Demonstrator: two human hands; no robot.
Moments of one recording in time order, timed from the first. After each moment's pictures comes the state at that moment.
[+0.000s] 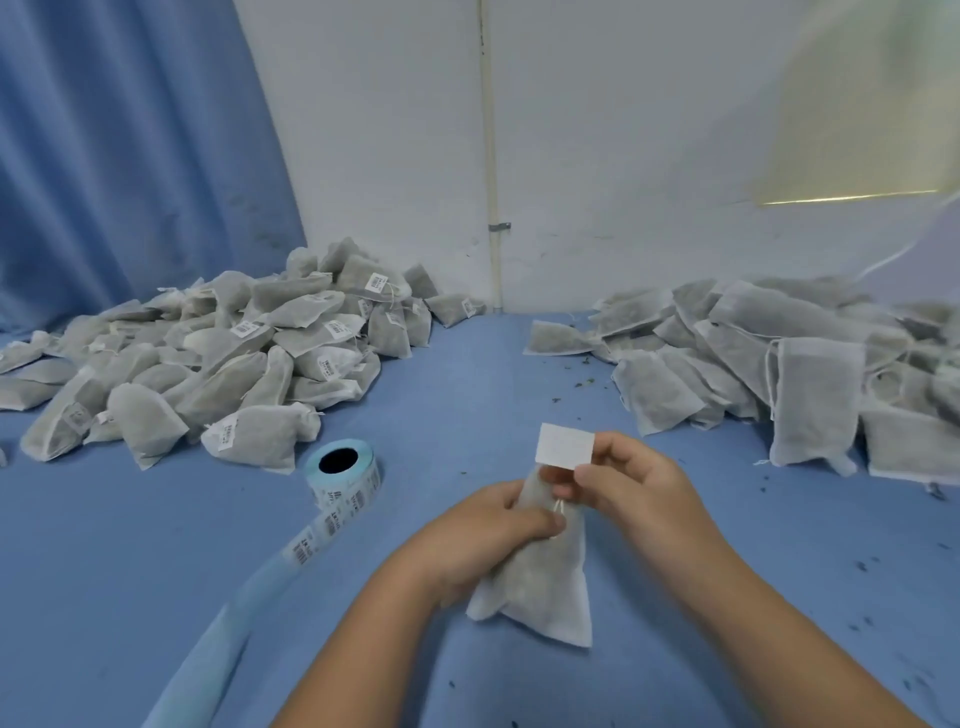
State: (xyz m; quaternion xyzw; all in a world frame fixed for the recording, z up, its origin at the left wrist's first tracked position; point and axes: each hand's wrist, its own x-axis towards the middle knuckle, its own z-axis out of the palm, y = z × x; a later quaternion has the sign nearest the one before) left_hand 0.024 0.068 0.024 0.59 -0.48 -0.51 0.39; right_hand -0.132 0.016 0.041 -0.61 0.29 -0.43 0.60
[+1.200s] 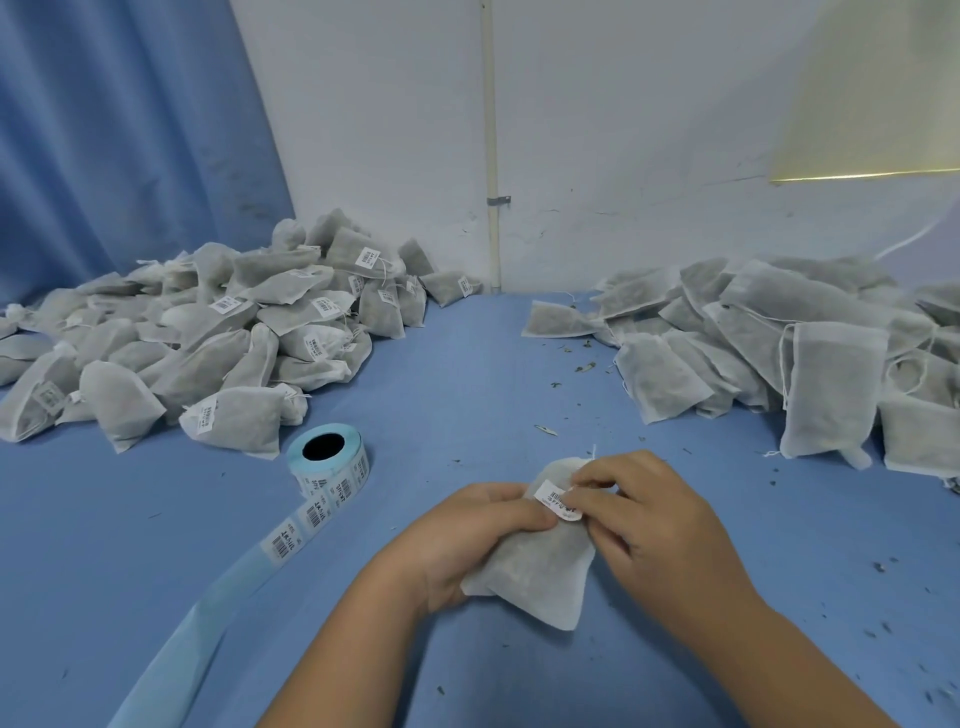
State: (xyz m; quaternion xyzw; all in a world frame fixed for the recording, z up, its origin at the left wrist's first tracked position) left_hand 0.030 0.061 0.012 0.50 -0.38 -0.63 0.45; right_hand -0.147 0.001 0.002 -0.87 0.23 -0.43 -0.04
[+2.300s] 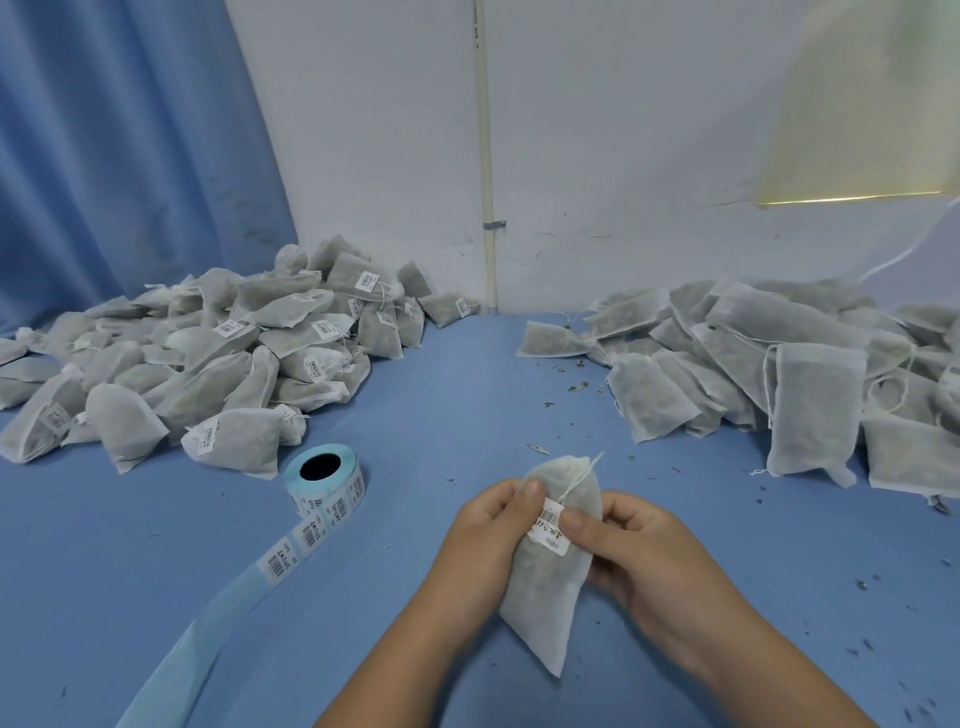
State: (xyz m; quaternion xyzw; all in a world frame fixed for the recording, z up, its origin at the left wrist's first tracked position) left_hand -0.001 0.061 0.004 0.50 -0.41 -0.47 0.60; right_hand -0.147 0.010 0.012 -0.50 0.27 -0.36 0.74
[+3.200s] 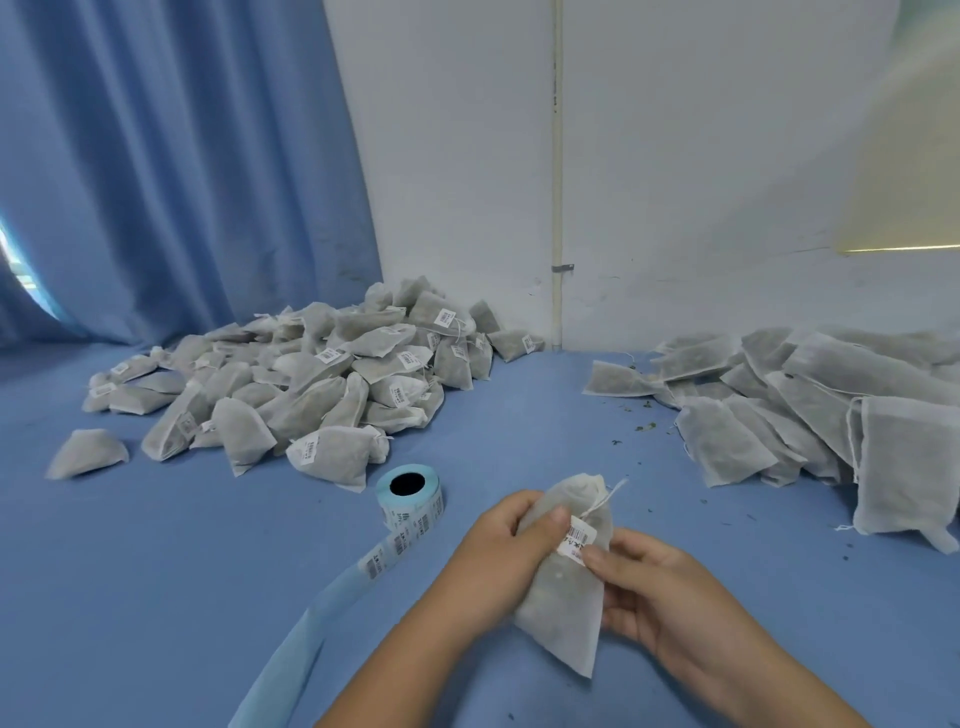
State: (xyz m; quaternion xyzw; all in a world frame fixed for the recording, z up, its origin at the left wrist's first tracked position) left_hand 0.038 0.096 0.034 0.60 -0.46 -0.37 0.54; right_hand -0.118 0.028 0.020 -0.54 0.27 -0.28 0.75
